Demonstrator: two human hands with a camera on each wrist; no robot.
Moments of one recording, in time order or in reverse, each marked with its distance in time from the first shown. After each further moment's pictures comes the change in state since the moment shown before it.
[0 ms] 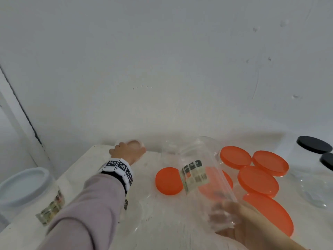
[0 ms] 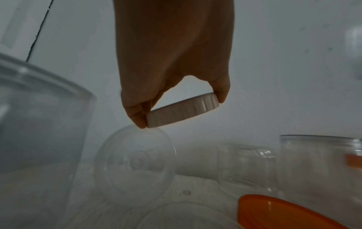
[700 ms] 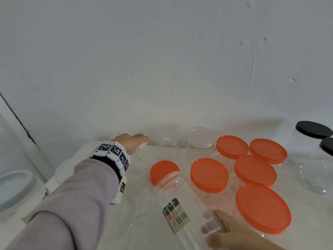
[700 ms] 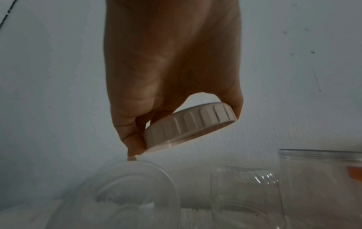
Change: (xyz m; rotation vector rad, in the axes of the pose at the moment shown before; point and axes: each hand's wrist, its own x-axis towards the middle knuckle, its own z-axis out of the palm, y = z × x) left_hand 0.010 0.027 -0.010 -0.025 -0.273 0.112; right_hand 0.005 0.023 -0.003 -0.633 -0.056 0.315
